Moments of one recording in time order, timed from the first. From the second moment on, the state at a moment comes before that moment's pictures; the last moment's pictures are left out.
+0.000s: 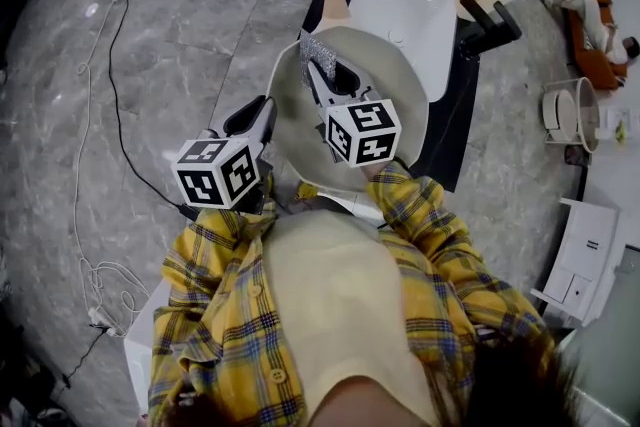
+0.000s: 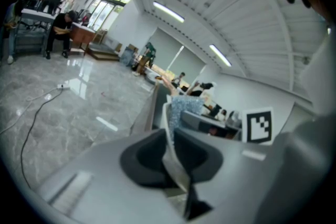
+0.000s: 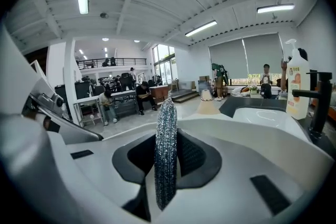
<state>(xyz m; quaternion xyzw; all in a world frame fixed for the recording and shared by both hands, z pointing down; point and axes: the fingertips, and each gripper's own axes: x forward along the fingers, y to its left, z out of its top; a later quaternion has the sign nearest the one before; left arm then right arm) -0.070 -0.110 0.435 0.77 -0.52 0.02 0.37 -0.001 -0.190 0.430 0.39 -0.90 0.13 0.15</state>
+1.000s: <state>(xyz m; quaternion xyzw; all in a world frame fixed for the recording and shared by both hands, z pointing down) -0.071 -0.113 0.434 0.78 -0.51 0.01 0.37 -0.031 -0.133 0.426 0.24 -0.93 0.17 0.23</state>
